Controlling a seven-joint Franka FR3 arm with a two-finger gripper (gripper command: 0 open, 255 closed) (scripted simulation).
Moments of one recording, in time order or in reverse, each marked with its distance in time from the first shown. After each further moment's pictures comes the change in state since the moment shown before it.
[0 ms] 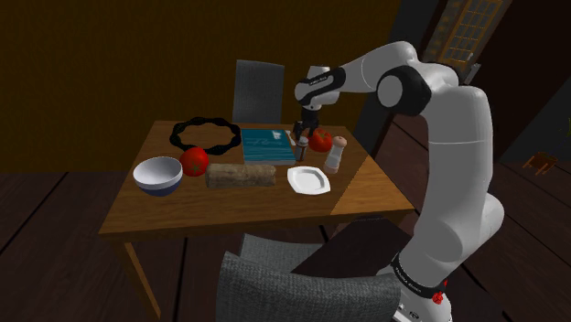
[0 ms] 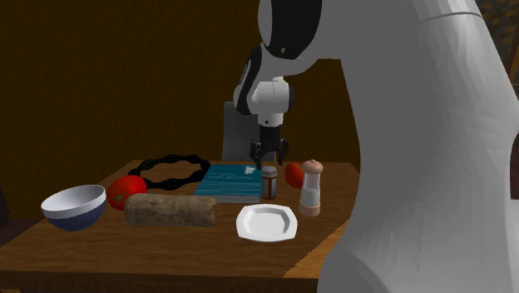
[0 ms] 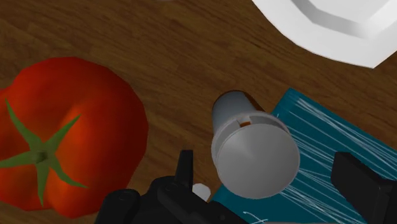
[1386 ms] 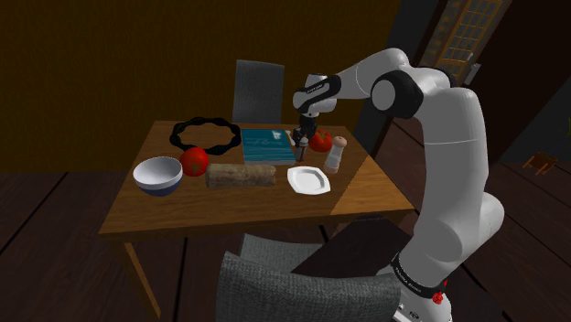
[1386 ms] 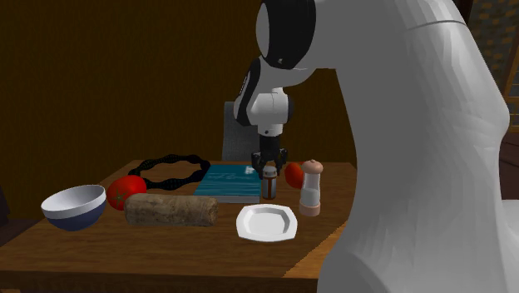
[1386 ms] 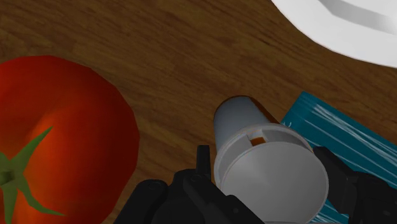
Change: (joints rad) arm -0.004 0.054 0.006 -0.006 0.008 0.061 -0.006
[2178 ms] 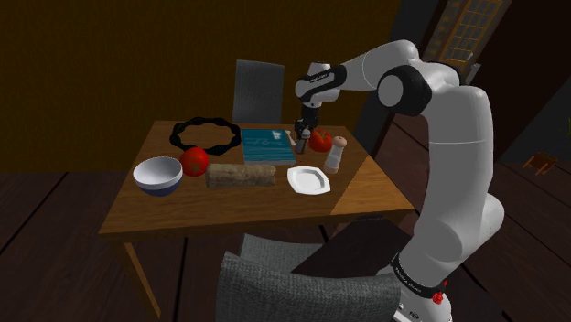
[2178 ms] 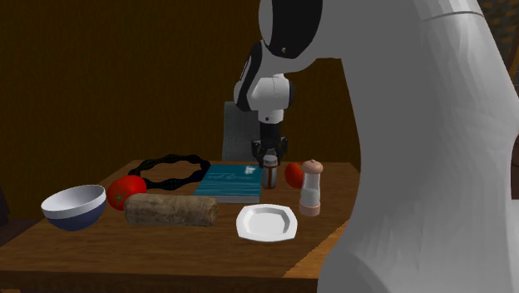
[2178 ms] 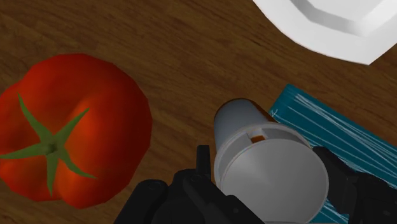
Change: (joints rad) arm 0.002 -0.059 -0.006 0.028 -0.009 -0.087 0.004
